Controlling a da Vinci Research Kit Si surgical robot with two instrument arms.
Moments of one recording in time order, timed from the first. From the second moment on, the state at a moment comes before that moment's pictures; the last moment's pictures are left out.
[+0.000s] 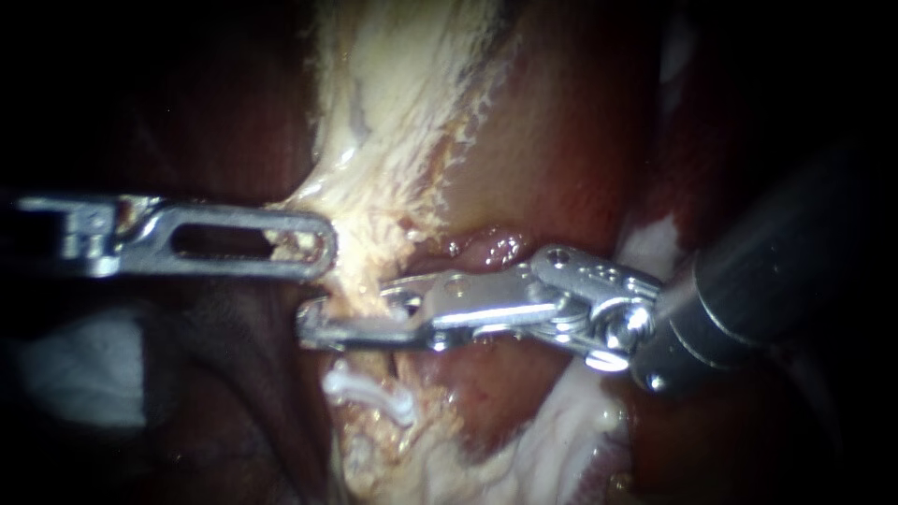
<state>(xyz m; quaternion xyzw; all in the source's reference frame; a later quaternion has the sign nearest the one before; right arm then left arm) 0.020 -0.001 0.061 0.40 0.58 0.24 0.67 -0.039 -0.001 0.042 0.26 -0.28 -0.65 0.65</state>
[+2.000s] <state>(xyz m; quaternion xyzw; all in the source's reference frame) 0.003 0.001 0.056 0.23 0.64 0.10 0.73 -0.038 -0.001 0.042 0.26 -0.28 -0.65 0.66</state>
